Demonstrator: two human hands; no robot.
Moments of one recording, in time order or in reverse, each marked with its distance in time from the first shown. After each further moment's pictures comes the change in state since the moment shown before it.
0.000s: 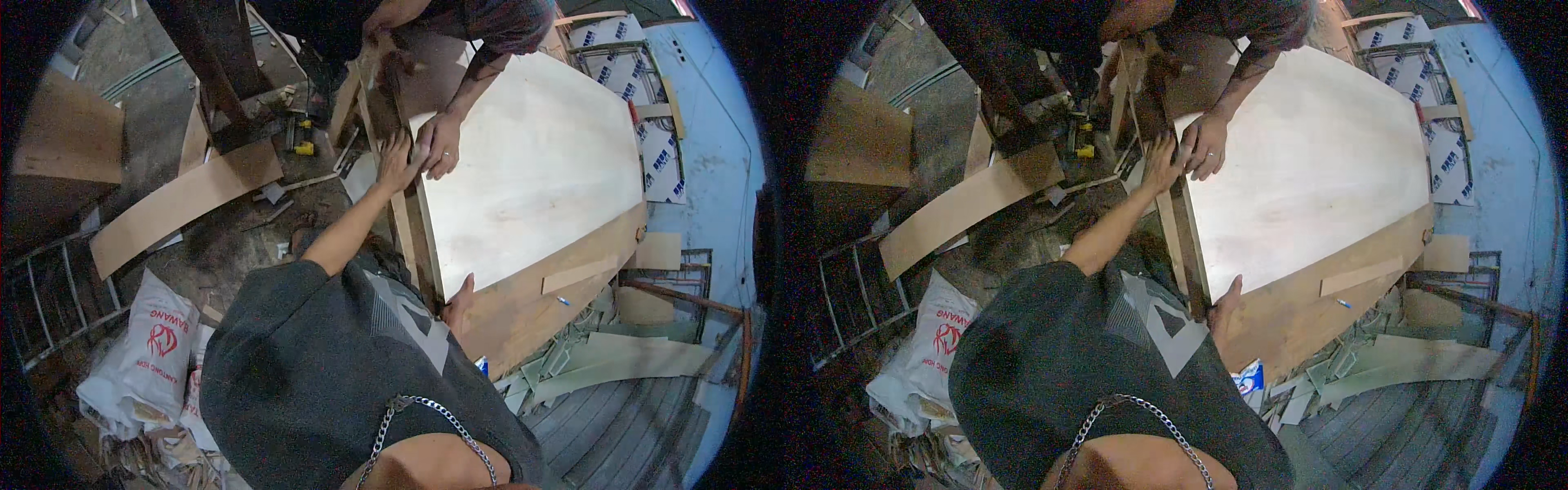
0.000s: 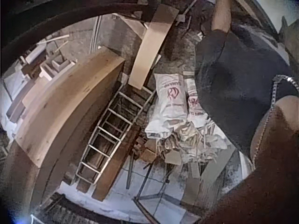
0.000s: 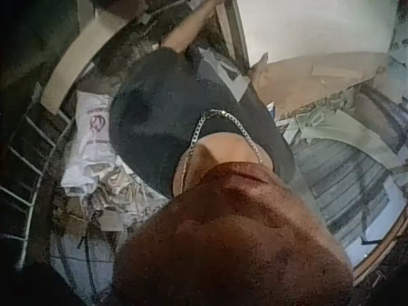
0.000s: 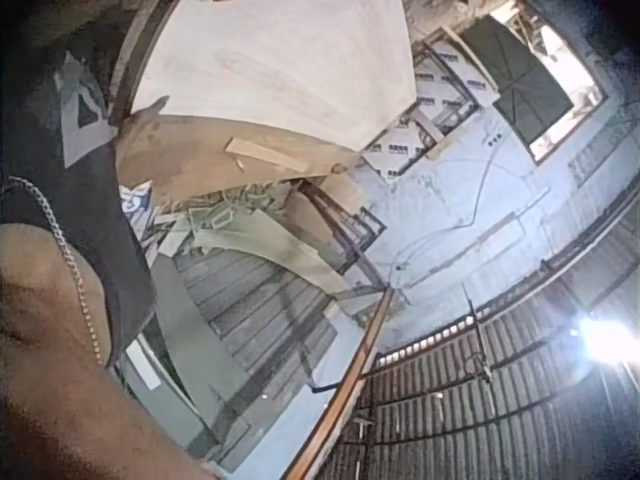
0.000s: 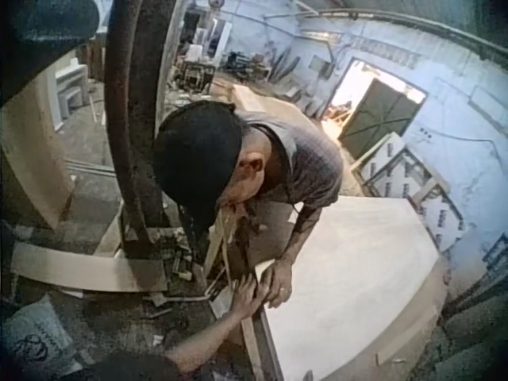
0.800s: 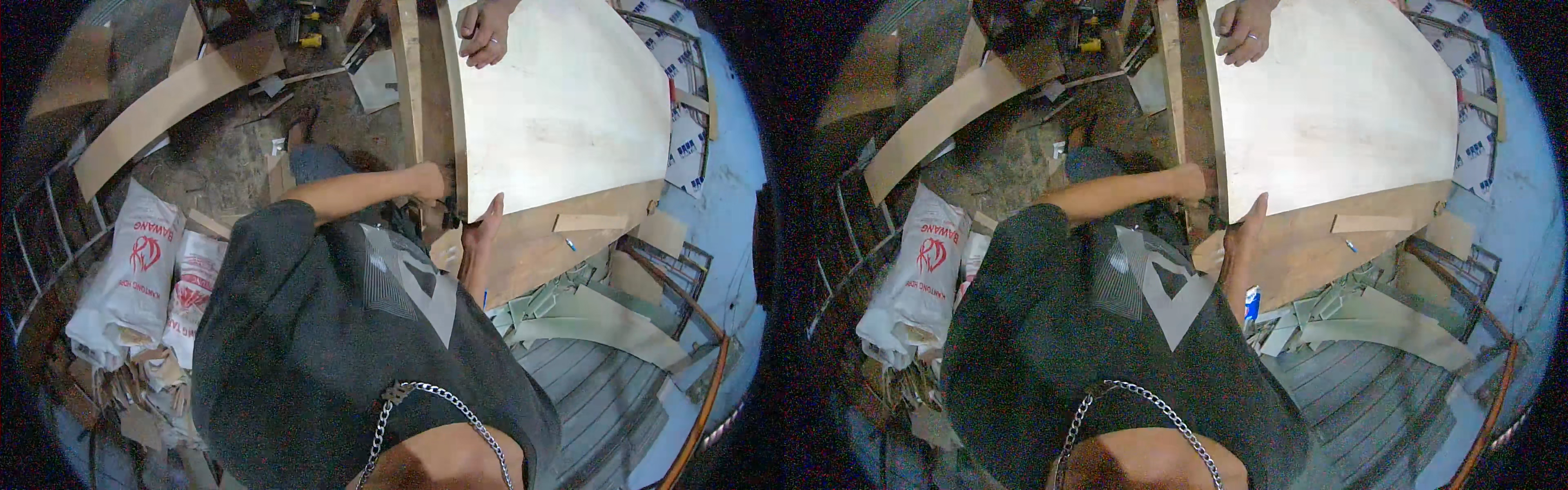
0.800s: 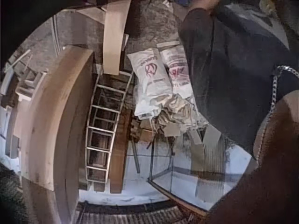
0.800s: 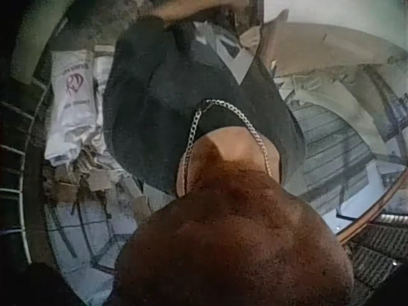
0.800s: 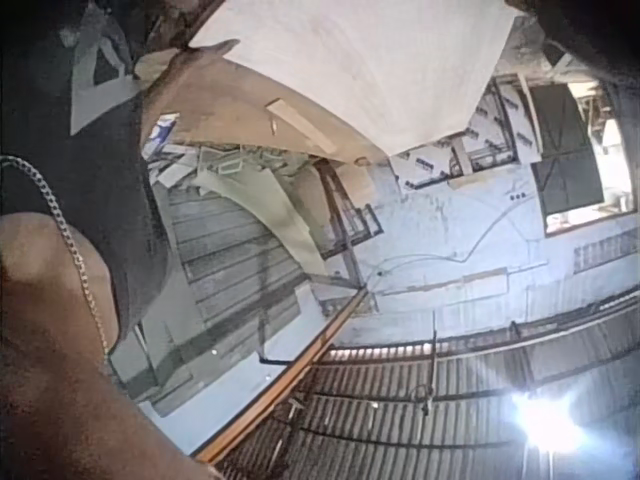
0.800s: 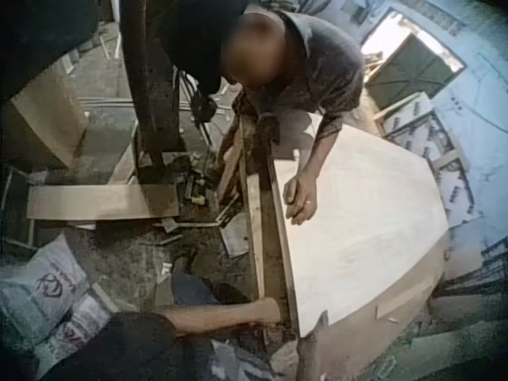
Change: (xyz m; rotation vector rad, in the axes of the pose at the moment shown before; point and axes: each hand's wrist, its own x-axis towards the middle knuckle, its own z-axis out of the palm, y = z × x) left_hand -0.183 0.073 0.017 0.279 -1.112 0.723; right_hand 0.008 -0.009 -0.021 0.119 -0.293 -0.053
